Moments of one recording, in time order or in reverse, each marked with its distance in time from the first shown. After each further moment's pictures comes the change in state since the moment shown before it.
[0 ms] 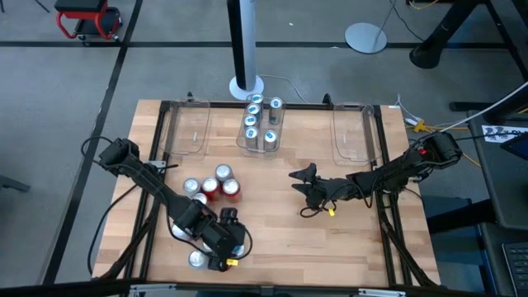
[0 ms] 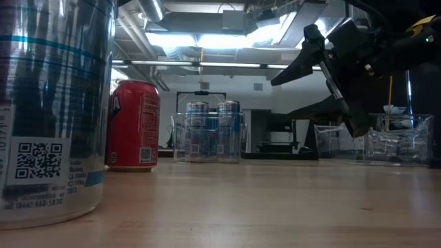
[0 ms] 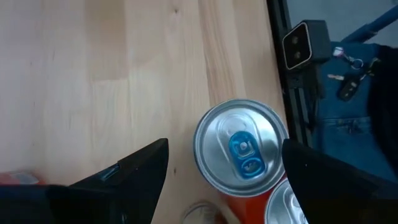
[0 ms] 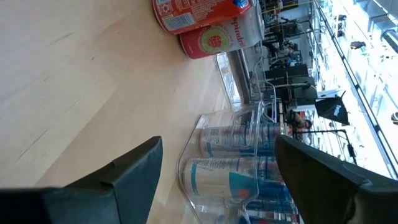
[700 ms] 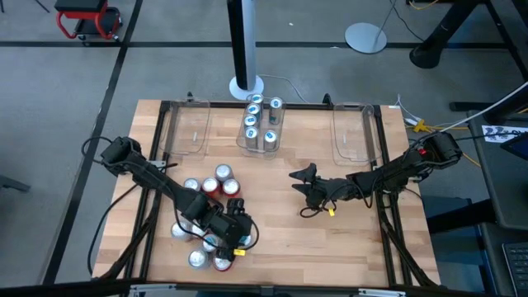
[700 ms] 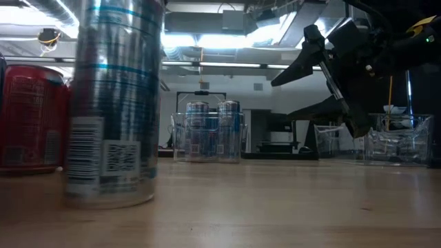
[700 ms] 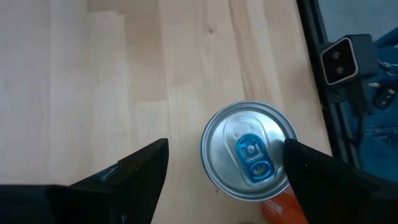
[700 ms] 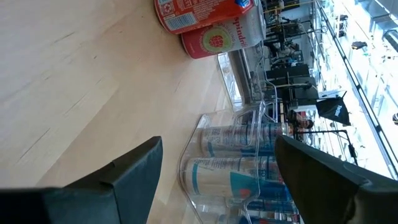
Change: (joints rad) left arm 0.087 0.000 -0.011 0.013 -0.041 0.123; right arm 0.000 0.000 0.000 -0.006 0.000 0.001
